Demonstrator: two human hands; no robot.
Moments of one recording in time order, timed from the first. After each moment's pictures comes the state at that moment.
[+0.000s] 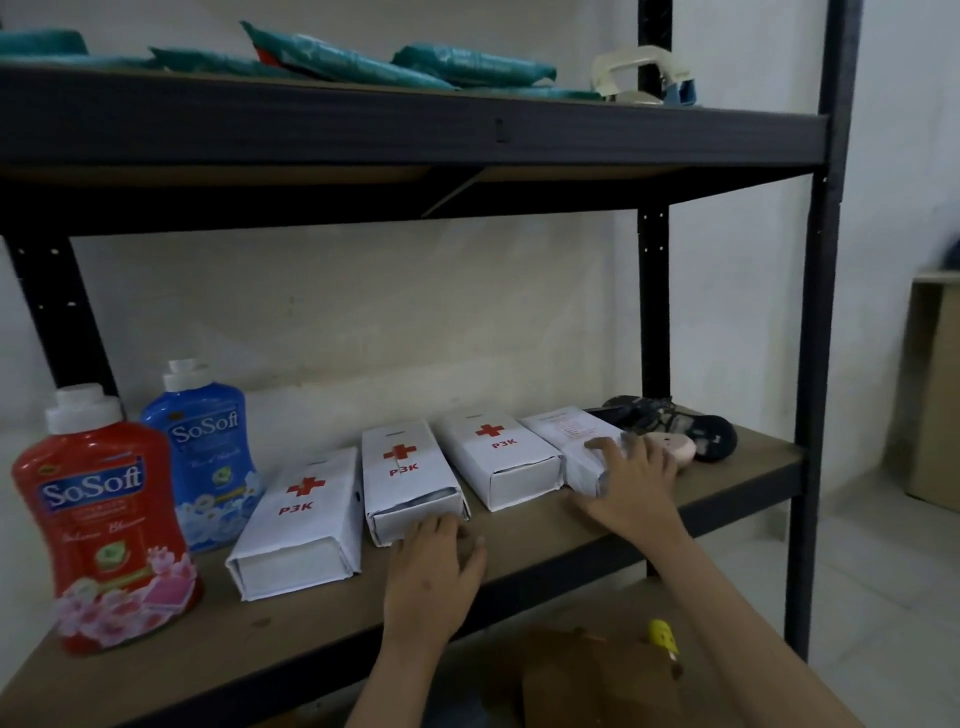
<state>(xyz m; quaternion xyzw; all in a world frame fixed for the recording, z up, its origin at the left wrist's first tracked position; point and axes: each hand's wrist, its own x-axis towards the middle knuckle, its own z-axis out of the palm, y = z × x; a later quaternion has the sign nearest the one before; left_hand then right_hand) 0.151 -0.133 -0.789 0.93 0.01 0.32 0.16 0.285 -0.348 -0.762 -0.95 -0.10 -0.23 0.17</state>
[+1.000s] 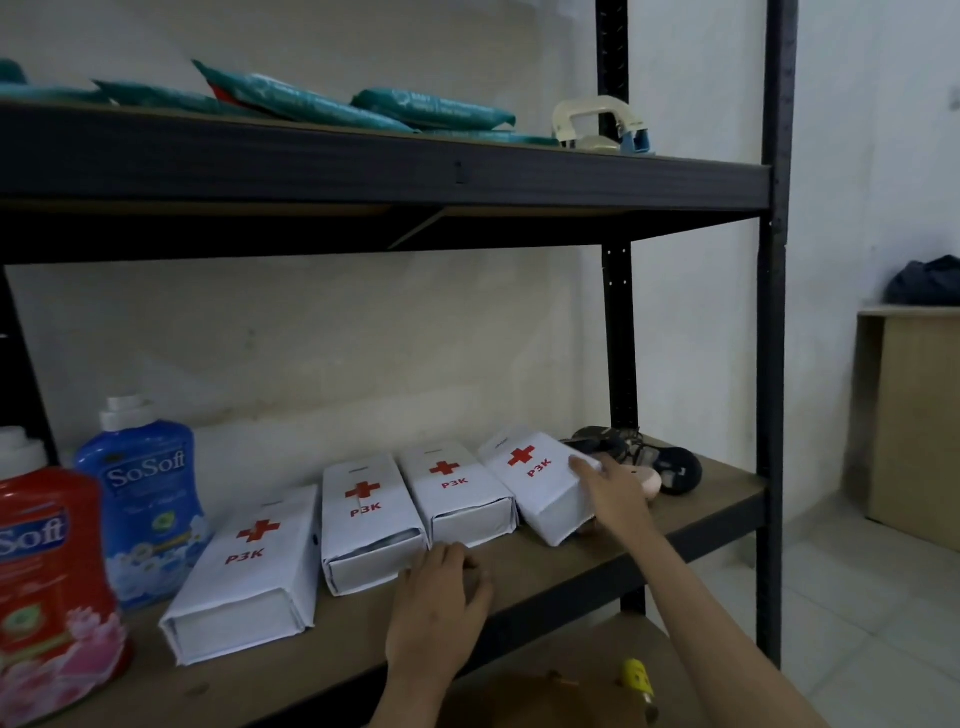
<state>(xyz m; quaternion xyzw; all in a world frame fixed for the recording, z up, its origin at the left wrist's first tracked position) 0.177 -0.168 -0.782 0.95 0.00 0.28 0.17 0.308 -0.360 -0.733 -0.81 -0.05 -0.11 0.58</state>
